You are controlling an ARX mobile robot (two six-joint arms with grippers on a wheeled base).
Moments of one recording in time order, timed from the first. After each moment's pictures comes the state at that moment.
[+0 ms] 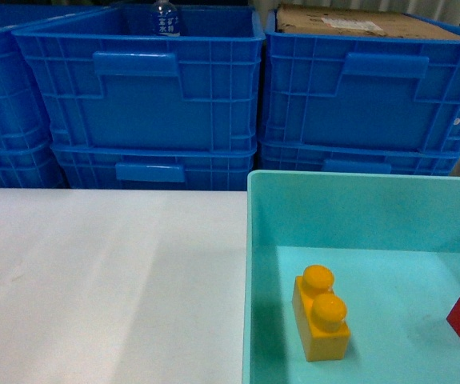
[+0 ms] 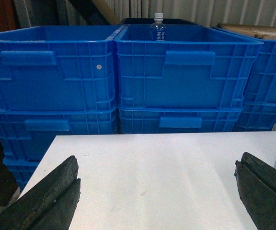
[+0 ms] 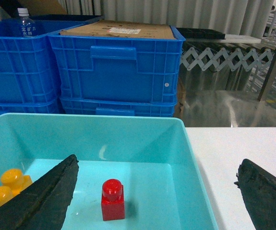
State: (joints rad) left arm 0.00 0.01 0.01 0.00 0.00 0.00; right arm 0.00 0.01 0.02 0.00 0.00 0.00
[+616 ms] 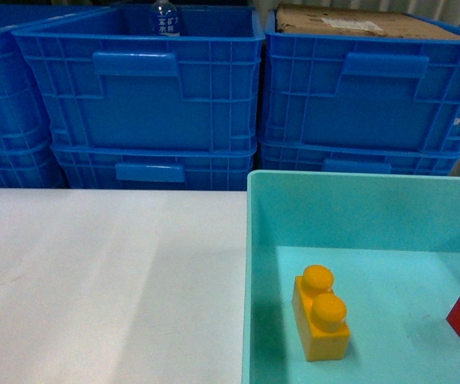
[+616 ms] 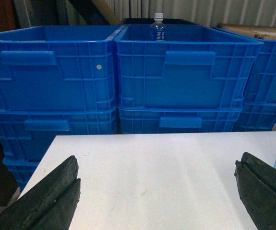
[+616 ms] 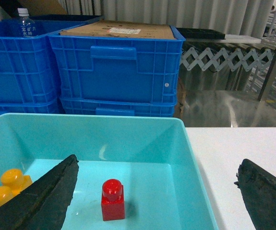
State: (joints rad) left arm 0.00 0.01 0.01 0.00 0.00 0.00; right arm 0.00 0.01 0.02 0.00 0.00 0.00
